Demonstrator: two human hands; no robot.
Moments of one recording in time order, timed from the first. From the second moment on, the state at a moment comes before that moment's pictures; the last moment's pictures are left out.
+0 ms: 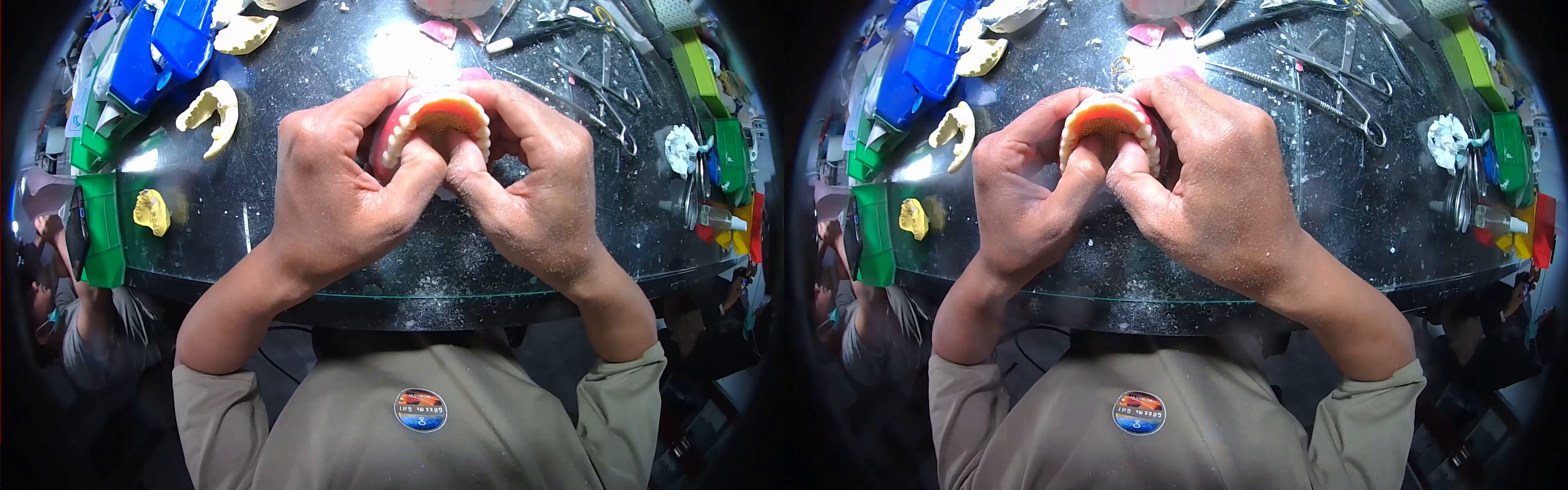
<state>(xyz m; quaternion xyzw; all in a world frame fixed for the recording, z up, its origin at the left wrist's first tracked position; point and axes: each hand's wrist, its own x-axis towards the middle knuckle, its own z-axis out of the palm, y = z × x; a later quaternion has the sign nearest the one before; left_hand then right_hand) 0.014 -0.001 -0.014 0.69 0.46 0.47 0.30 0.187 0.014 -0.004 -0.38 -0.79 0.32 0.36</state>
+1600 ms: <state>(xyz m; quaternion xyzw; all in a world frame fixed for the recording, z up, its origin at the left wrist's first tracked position) 0.012 -0.002 -0.003 0.40 0.41 0.44 0.69 0.191 0.024 0.001 -0.40 -0.59 0.61 0.35</state>
